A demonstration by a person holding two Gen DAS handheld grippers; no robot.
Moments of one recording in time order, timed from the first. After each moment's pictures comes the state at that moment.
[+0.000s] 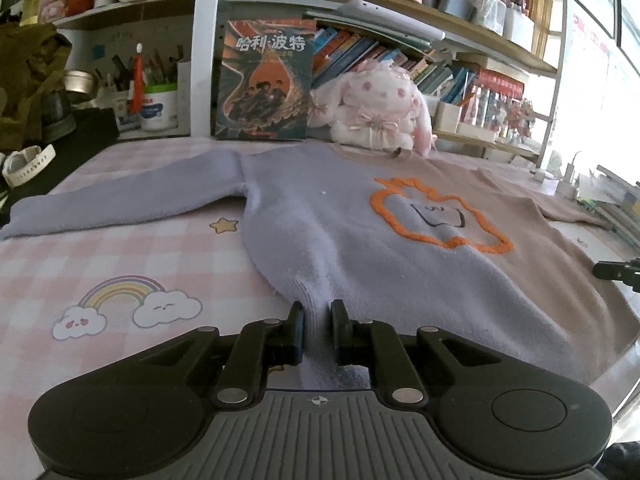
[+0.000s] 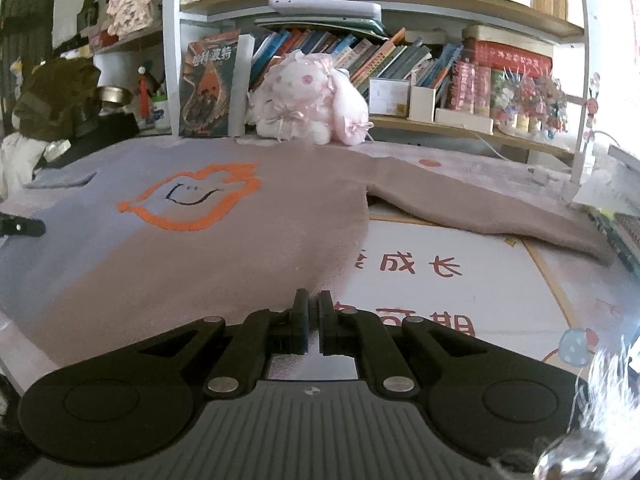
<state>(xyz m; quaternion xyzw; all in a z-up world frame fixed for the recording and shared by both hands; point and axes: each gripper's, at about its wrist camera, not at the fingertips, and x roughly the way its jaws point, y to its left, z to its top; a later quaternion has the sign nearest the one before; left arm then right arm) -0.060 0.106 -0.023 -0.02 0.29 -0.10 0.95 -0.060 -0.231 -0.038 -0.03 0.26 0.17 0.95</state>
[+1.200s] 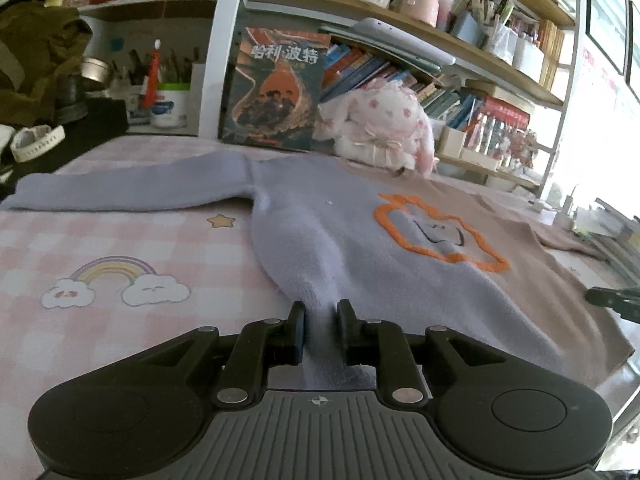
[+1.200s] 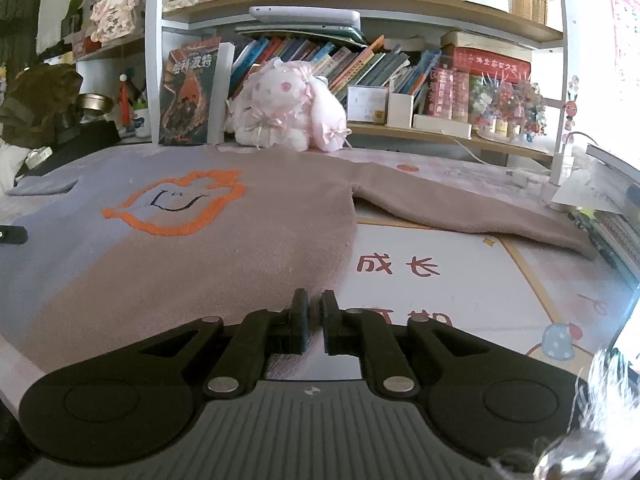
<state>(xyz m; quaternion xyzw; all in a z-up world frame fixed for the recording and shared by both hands) -0.072 0.104 -0.032 -0.06 0.26 -0.09 0.96 -0.064 -0.234 -0.044 -0.04 0.24 0.13 0.96</state>
